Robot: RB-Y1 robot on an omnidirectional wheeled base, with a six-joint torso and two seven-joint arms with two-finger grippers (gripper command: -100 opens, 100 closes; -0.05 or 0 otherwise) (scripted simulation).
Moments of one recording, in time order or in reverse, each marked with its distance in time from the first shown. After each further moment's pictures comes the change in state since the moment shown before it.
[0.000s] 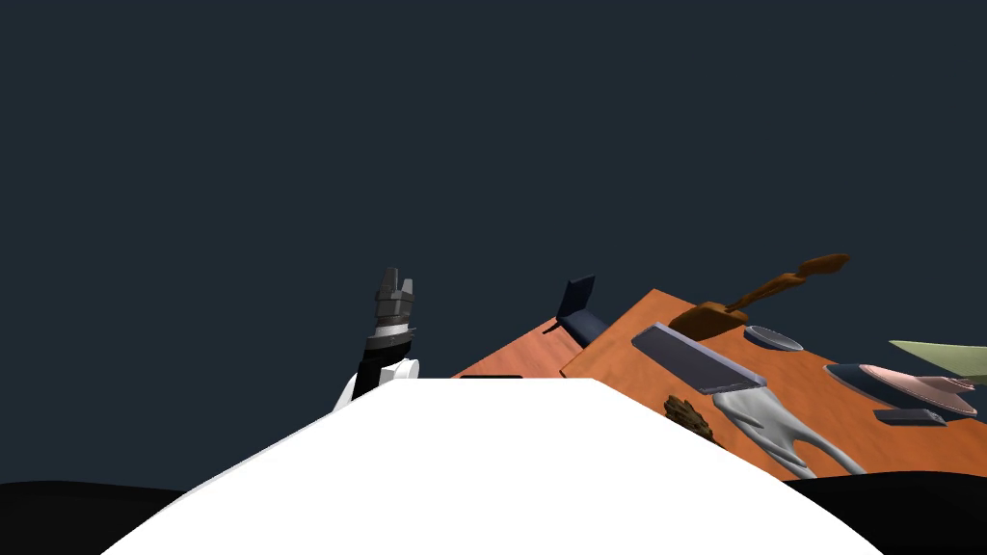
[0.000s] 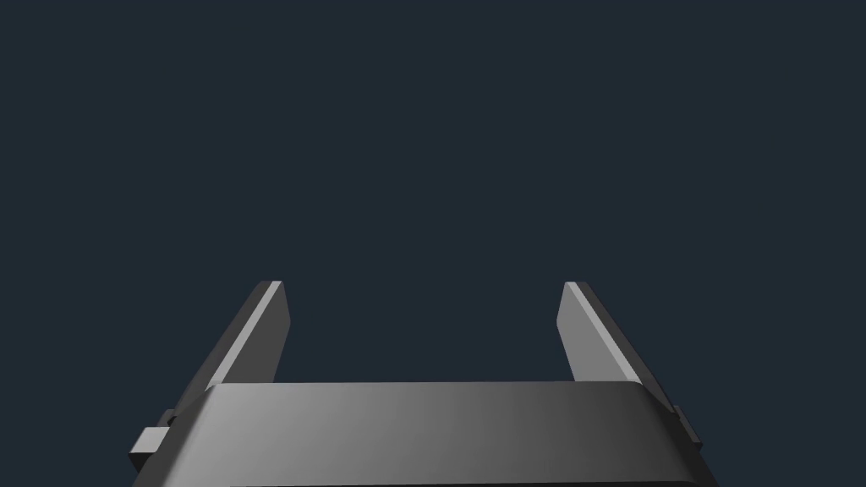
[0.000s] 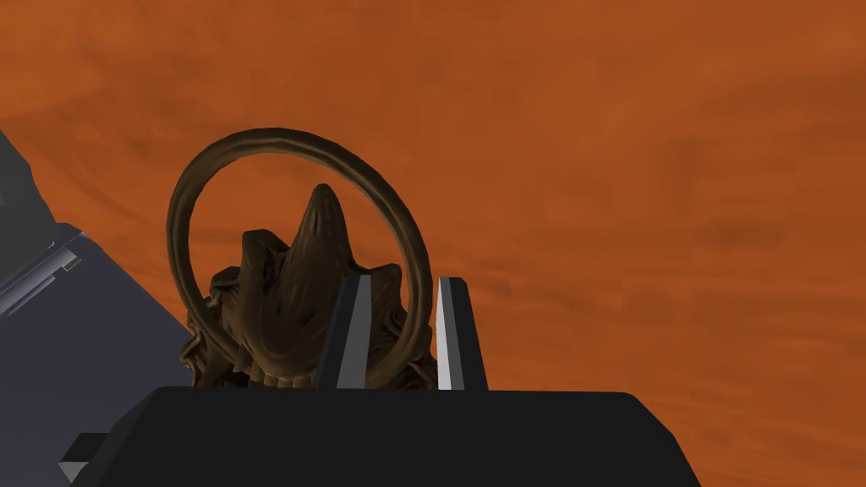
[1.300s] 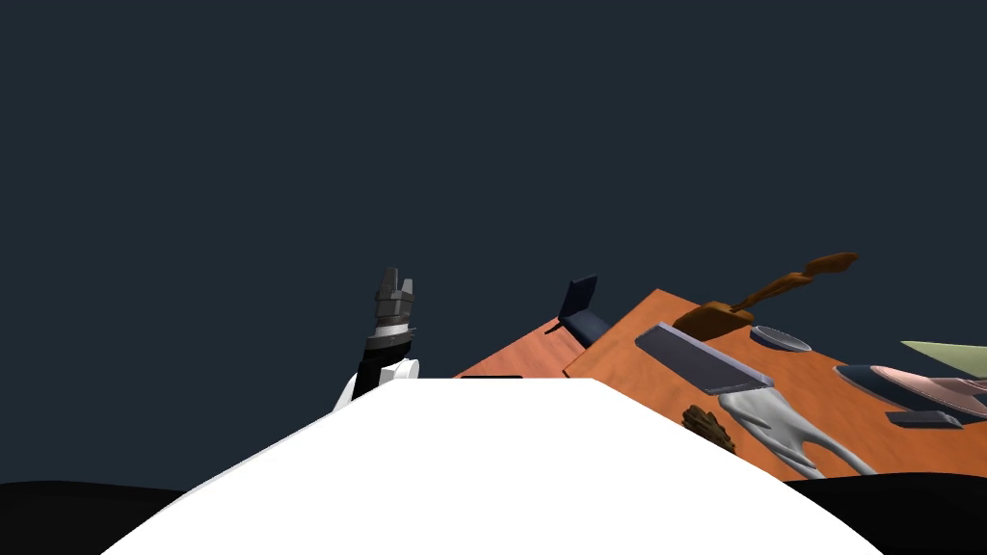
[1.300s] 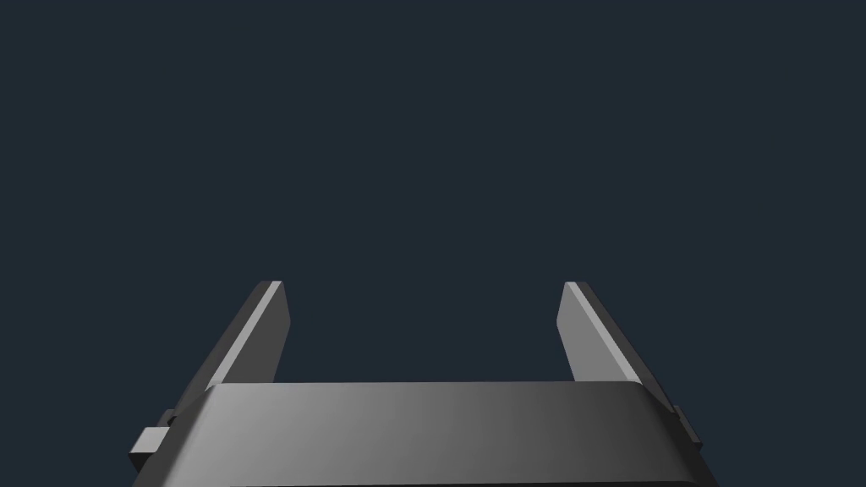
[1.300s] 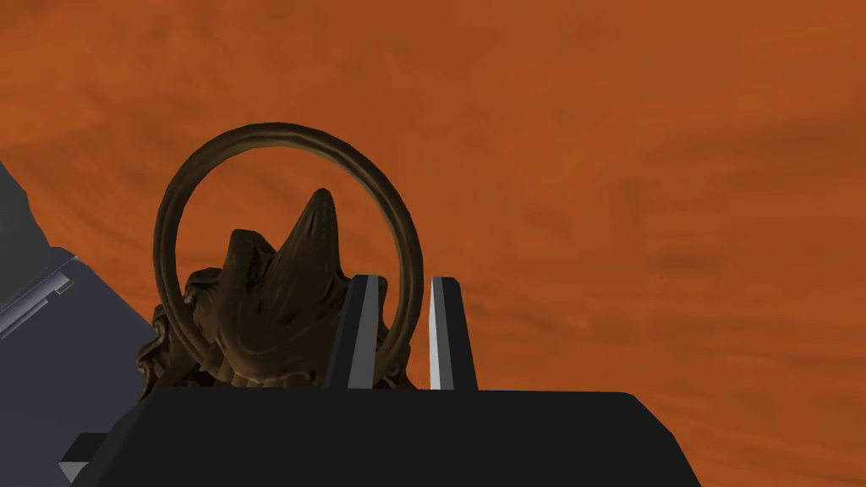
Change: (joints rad) left arm 0.000 0.000 0.000 0.000 0.000 0.000 0.000; right arm -0.015 0.049 -0.194 0.114 0.375 -0.093 -0.171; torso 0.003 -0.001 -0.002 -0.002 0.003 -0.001
